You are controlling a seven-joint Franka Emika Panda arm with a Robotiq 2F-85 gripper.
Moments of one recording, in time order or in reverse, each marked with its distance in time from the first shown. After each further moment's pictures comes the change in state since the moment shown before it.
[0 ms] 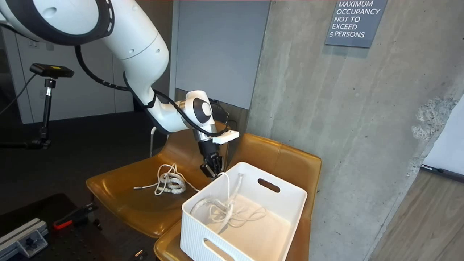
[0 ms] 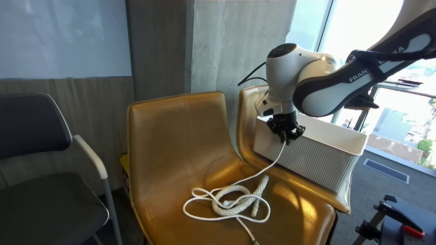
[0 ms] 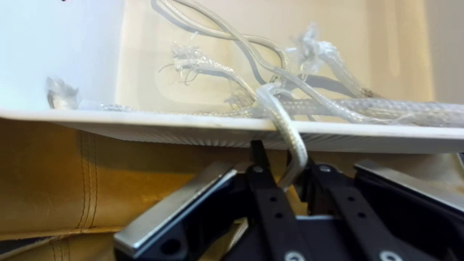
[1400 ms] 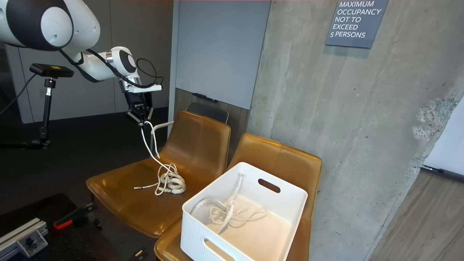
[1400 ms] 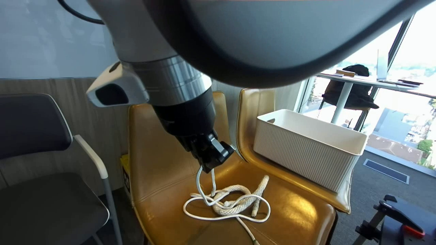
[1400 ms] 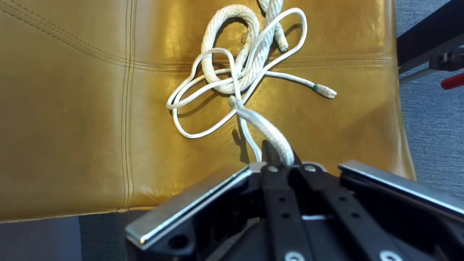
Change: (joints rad) arm 0.455 0.050 0.203 0.364 0.096 -0.431 0.441
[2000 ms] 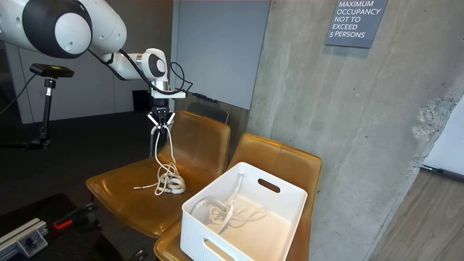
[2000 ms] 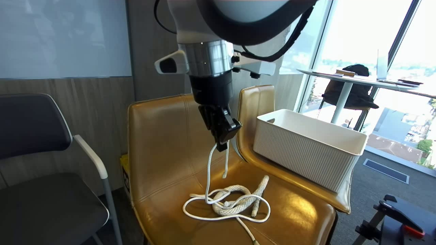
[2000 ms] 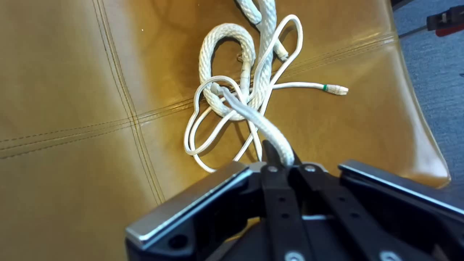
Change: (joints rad) arm -0.171 0.019 -0.007 0.061 0.195 0.015 0.031
